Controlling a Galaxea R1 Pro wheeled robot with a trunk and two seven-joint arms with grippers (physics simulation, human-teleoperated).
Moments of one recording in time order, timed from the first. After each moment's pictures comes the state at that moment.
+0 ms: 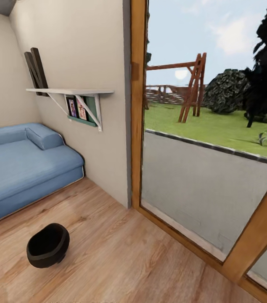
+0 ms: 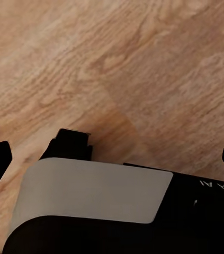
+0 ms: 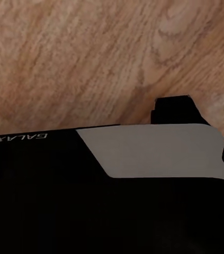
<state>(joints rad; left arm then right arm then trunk) -0.28 -0.03 0.37 -0.02 -0.14 -0.01 0.01 -0.32 0.09 -0.10 0.02 -0.03 0.14 -0.07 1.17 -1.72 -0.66</state>
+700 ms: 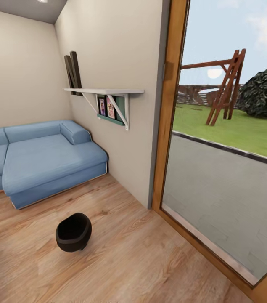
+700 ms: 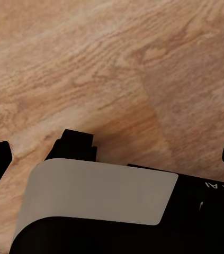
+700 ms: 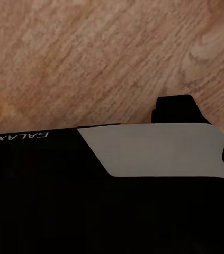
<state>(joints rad) -0.28 -0.02 0.37 -0.02 -0.14 -0.01 0.01 -0.32 0.09 -0.10 0.02 -0.03 0.14 -0.07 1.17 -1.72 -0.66</state>
